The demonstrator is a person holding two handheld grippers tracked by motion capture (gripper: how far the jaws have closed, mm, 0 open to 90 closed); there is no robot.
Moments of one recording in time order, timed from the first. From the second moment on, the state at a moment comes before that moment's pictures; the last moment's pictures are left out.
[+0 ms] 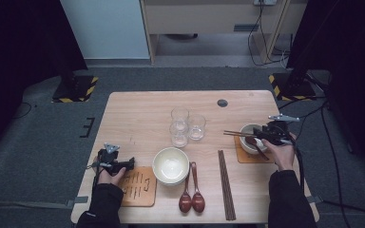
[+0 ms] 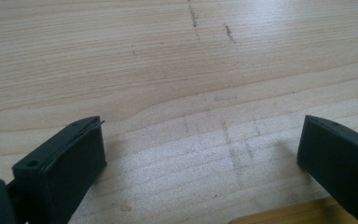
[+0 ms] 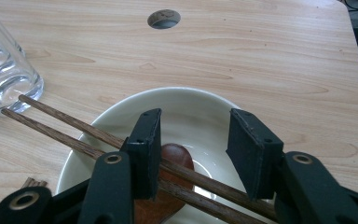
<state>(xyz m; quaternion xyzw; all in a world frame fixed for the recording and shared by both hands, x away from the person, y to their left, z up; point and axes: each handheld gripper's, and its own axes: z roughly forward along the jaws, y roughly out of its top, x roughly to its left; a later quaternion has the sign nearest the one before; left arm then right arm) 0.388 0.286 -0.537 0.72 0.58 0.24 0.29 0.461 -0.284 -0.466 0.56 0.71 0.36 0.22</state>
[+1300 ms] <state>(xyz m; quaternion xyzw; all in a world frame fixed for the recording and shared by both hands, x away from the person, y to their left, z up) 0.388 0.286 -0.537 0.72 0.58 0.24 0.29 0.431 -0.294 -0.449 0.52 0.72 0.39 0.23</state>
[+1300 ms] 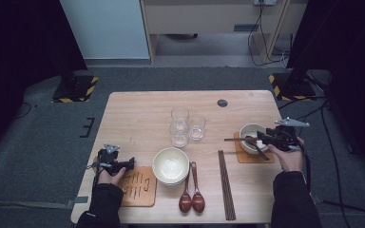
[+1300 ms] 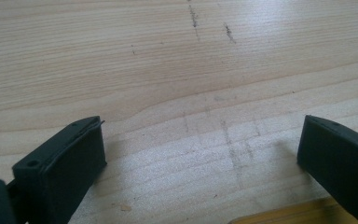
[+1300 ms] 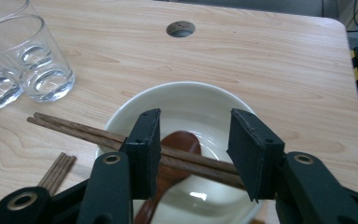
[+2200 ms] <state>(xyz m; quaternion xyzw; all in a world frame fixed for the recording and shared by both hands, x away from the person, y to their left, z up) 0.388 0.286 -0.537 0.72 0.58 0.24 0.29 0.422 -0.304 -0.463 0.54 0.71 0.39 0.22</state>
